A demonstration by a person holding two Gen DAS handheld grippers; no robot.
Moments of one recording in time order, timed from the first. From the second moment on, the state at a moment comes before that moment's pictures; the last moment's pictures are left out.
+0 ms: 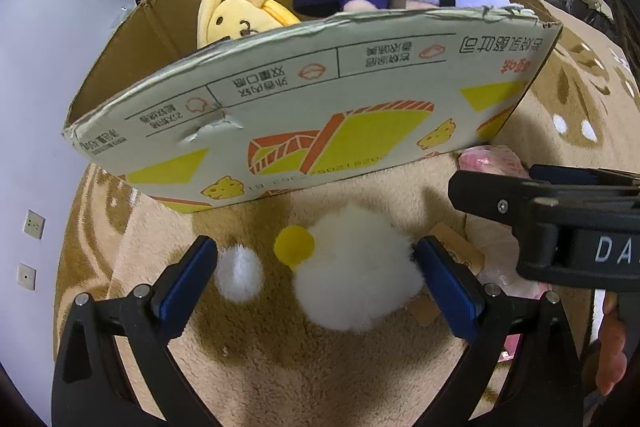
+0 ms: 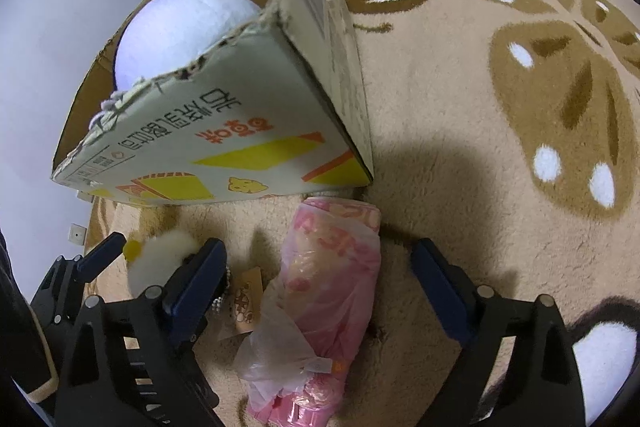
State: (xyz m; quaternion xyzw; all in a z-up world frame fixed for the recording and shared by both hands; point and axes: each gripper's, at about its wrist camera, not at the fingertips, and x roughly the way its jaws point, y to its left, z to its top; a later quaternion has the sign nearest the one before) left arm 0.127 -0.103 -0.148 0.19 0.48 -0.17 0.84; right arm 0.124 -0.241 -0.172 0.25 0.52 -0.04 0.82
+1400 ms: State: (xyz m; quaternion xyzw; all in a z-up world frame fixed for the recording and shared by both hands) left arm 0.085 -0.041 -0.092 0.12 0.43 -0.16 0.88; right arm 0.081 -0.222 -0.095 0.18 0.40 -0.03 0.90
